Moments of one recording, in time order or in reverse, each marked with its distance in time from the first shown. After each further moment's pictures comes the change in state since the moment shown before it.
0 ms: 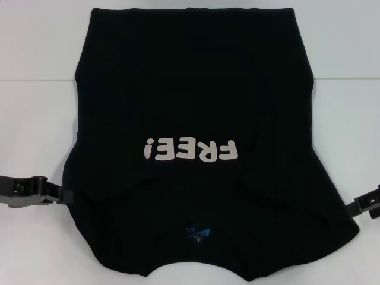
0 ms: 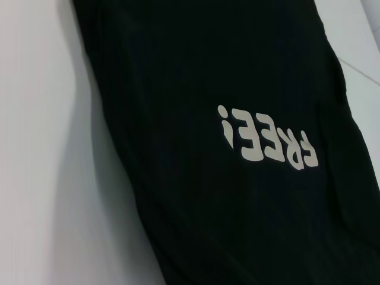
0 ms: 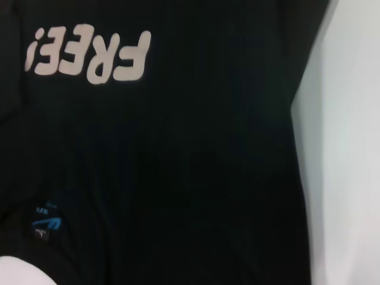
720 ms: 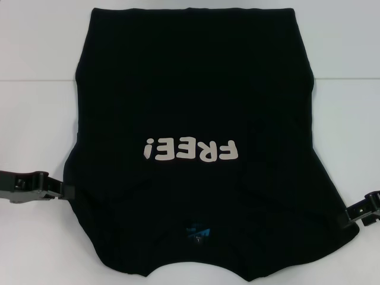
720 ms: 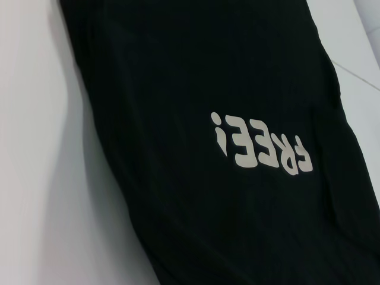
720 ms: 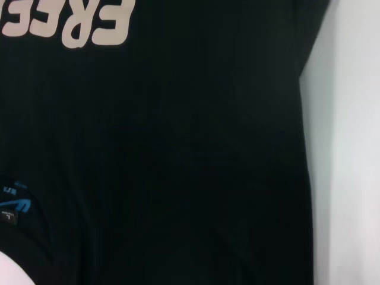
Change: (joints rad) left arm -0.012 0.004 0.000 -0.001 -0.003 0.001 -0.006; right arm 0.023 0.014 -0.111 0.061 -0.004 0.084 0.019
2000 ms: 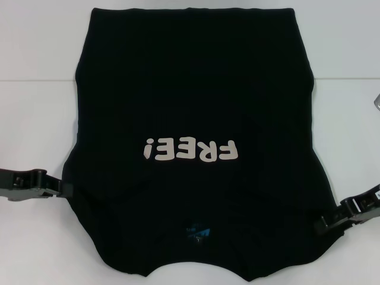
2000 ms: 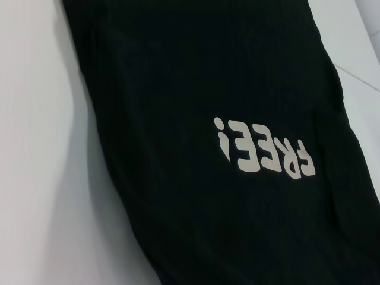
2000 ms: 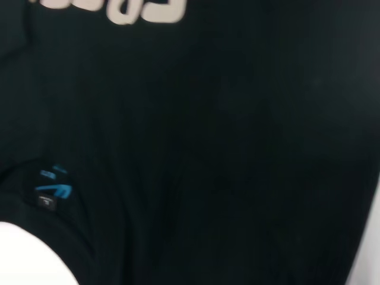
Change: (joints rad) left arm -0.003 0.005 0.000 0.000 0.000 -0.004 -0.003; right arm 0.048 0.037 -0.017 0.051 -0.003 0.014 -0.014
